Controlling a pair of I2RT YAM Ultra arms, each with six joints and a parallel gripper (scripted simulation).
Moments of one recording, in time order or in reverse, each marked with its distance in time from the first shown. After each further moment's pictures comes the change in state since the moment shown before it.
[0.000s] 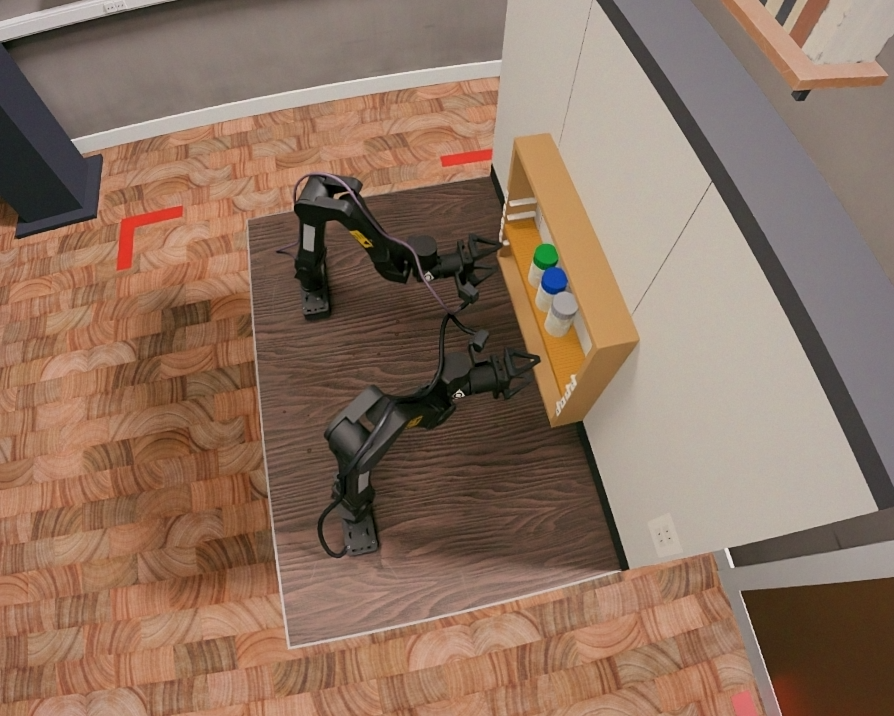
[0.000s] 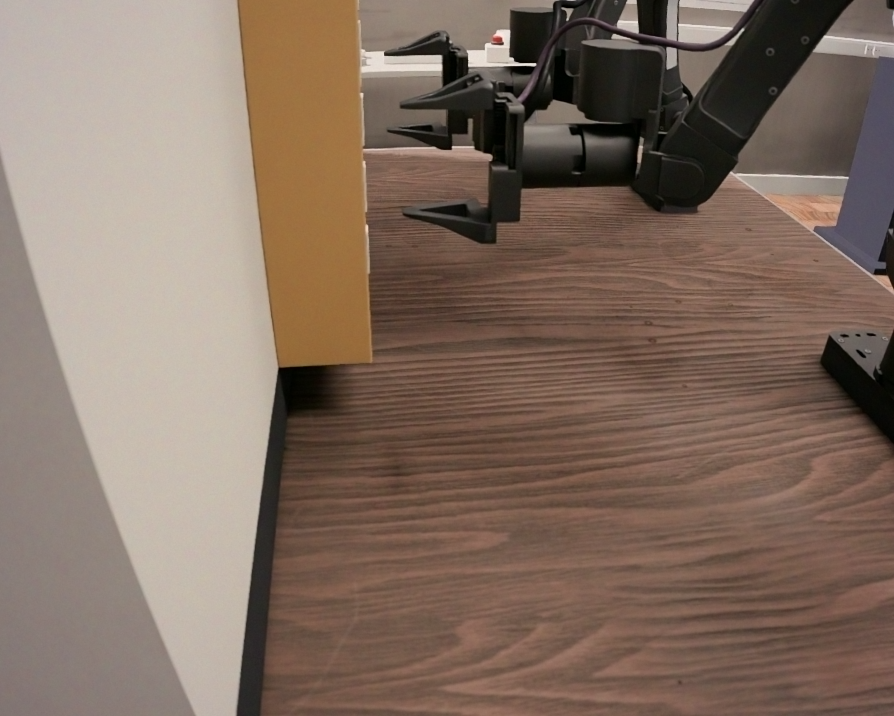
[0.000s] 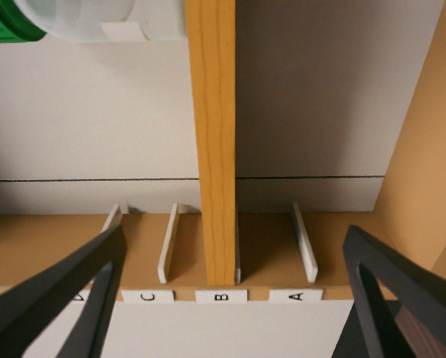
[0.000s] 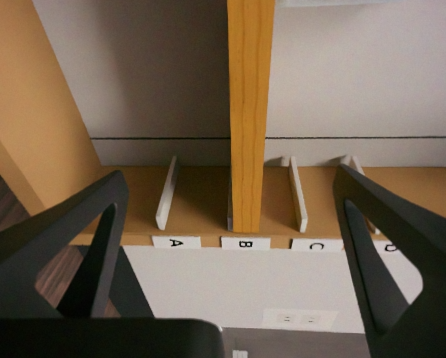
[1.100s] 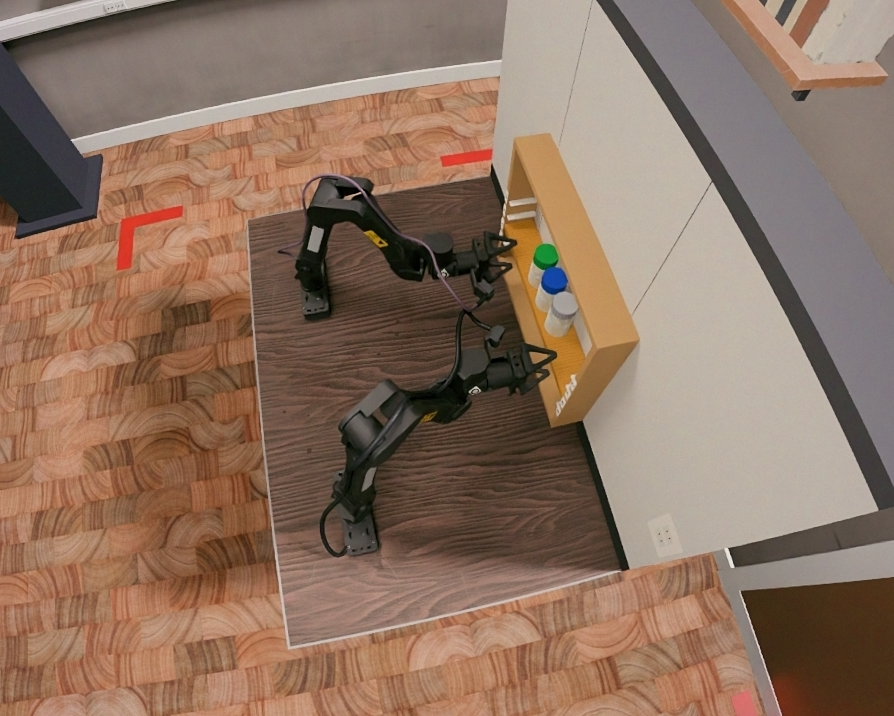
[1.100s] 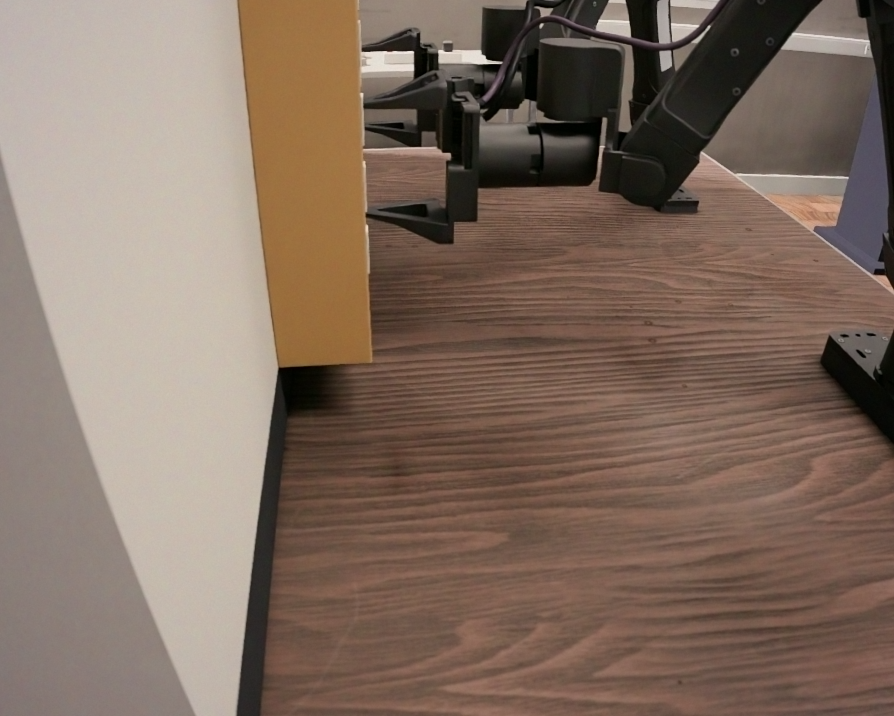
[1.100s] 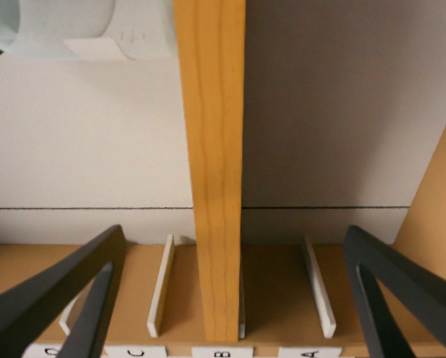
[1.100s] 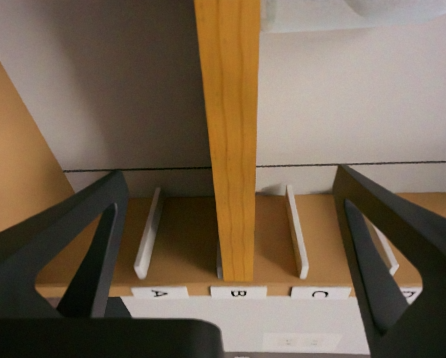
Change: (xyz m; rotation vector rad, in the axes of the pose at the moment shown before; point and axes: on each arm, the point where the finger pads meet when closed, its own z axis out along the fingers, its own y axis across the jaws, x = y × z) left arm -0.001 0.002 0.037 -0.006 -0.001 -0.003; right arm -0.001 -0.007 0.036 0.025 -0.001 0.016
